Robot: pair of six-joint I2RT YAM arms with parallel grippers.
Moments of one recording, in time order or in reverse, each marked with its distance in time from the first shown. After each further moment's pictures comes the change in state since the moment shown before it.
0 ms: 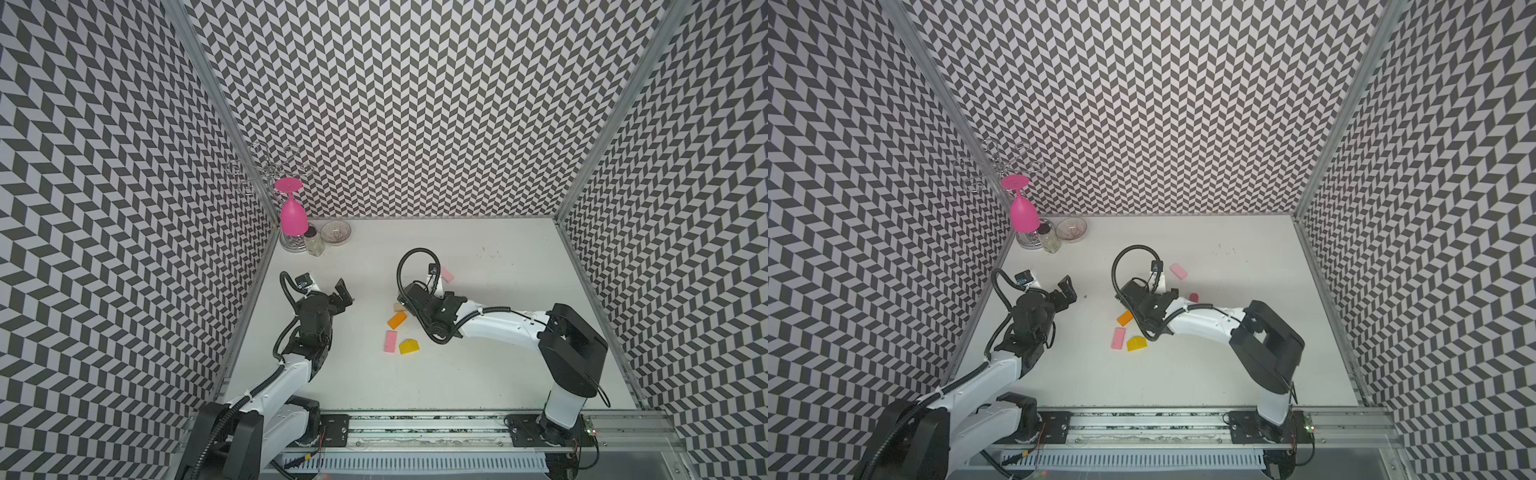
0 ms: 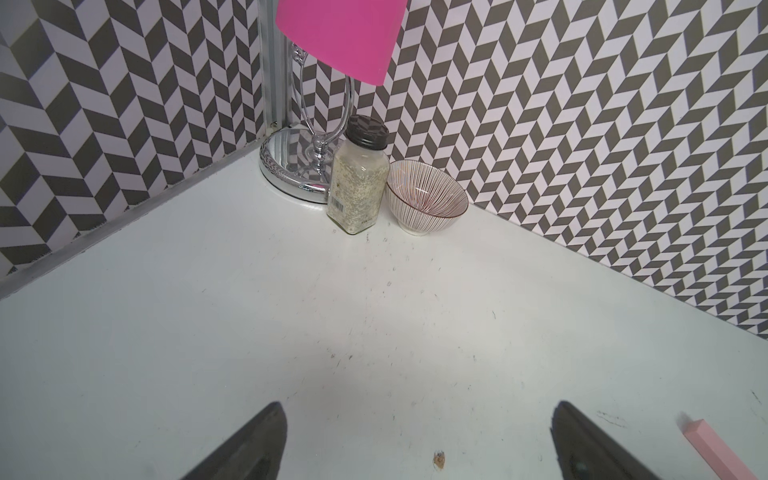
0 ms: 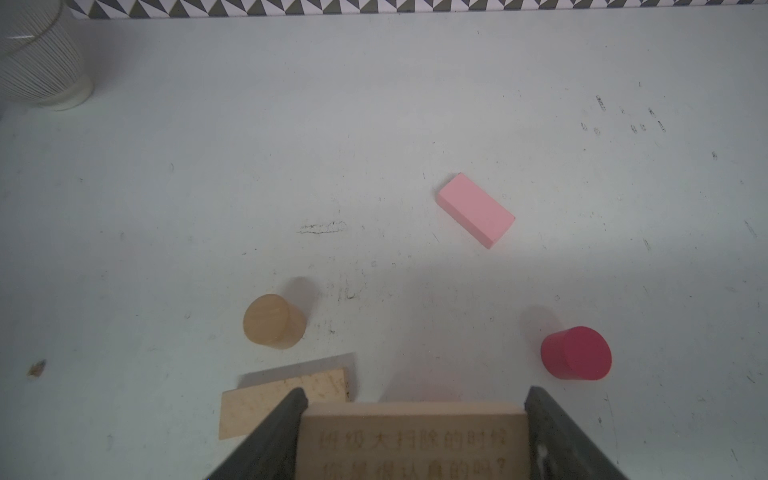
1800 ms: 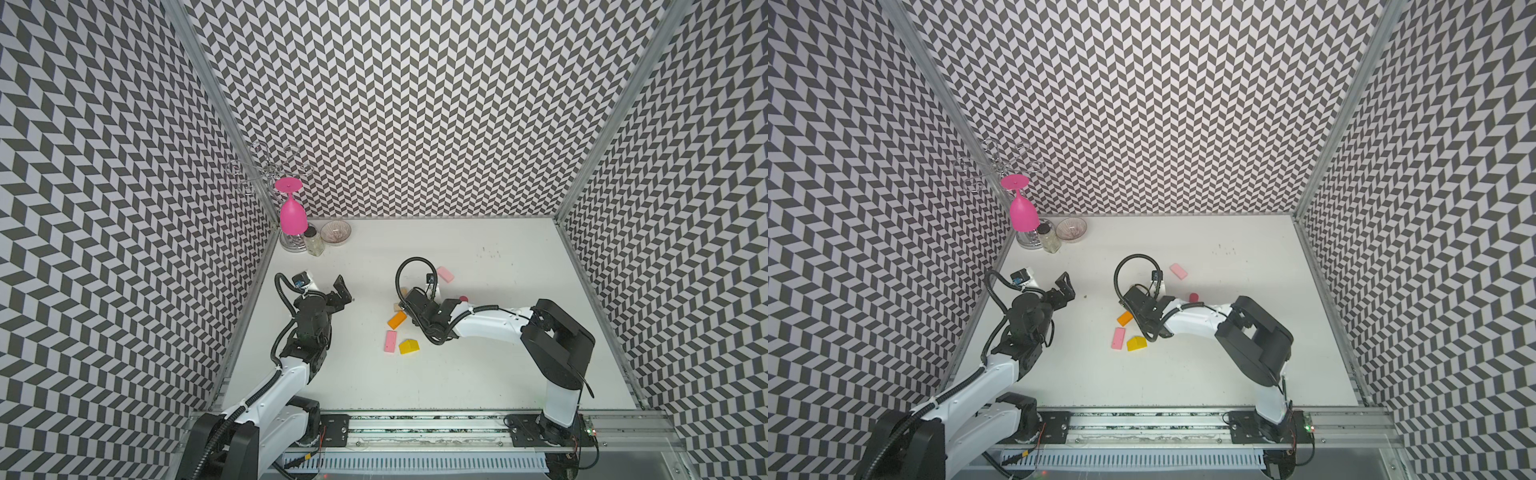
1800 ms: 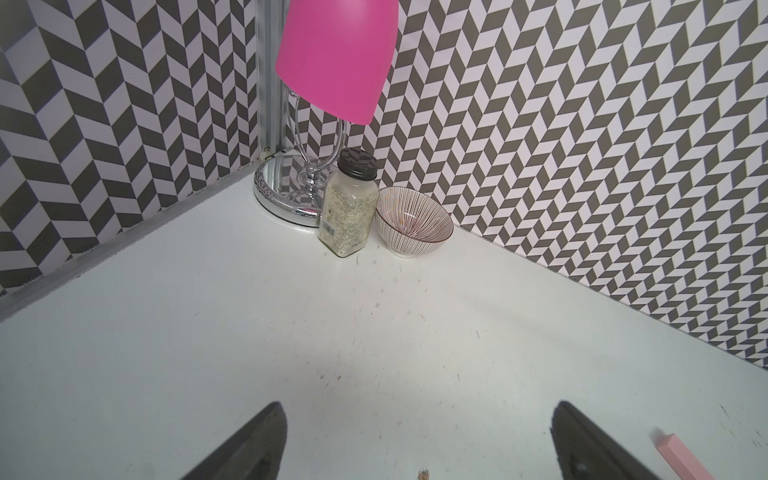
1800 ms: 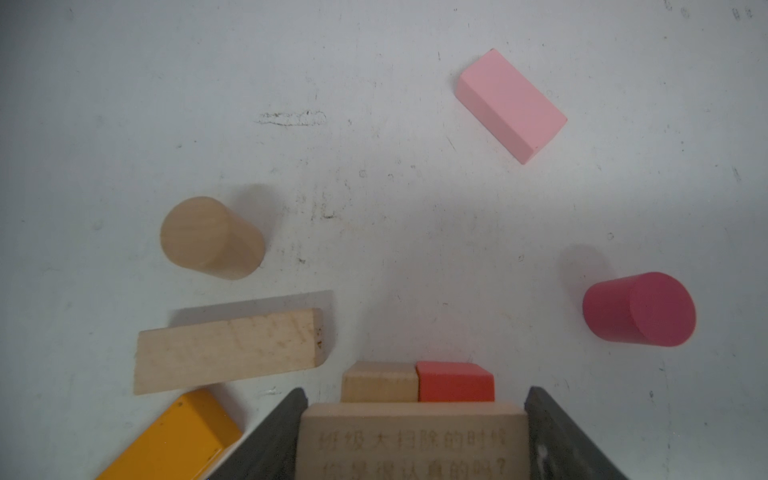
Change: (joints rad) left arm 0.000 -0.054 -0.002 0.009 0.005 0.000; right arm -0.009 0.062 -0.048 -0.001 -0.141 0.003
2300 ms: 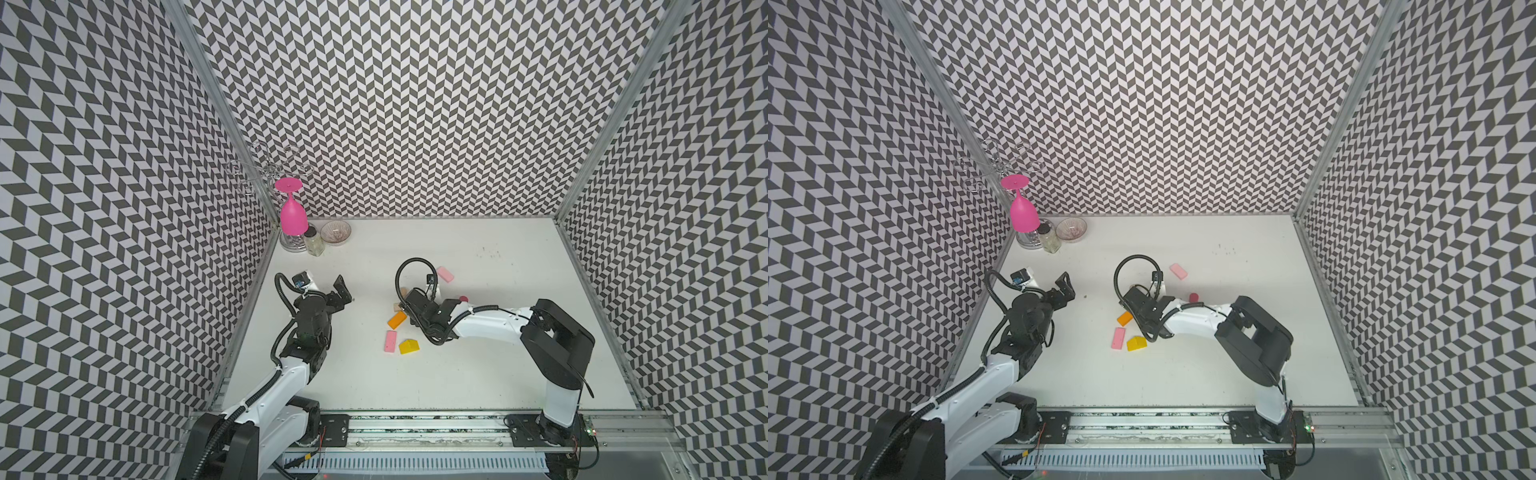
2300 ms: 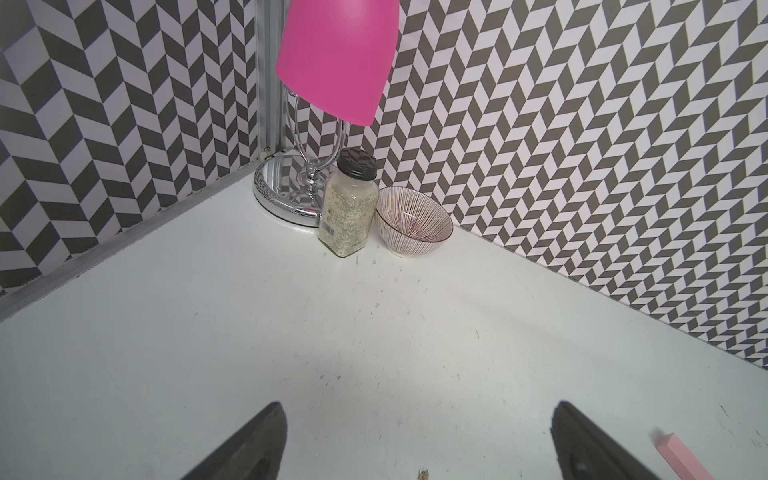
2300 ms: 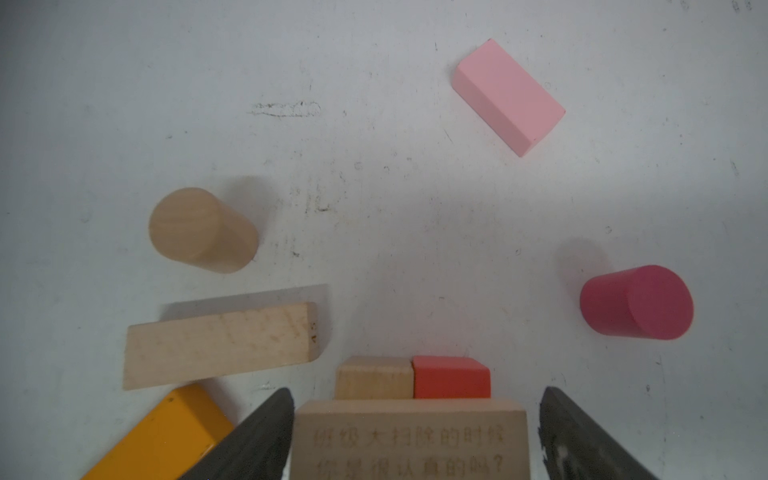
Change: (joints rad) left arm 0.000 0.000 0.000 0.000 0.001 0.000; right arm 0.002 0.000 0.000 -0.013 -0.002 0.008
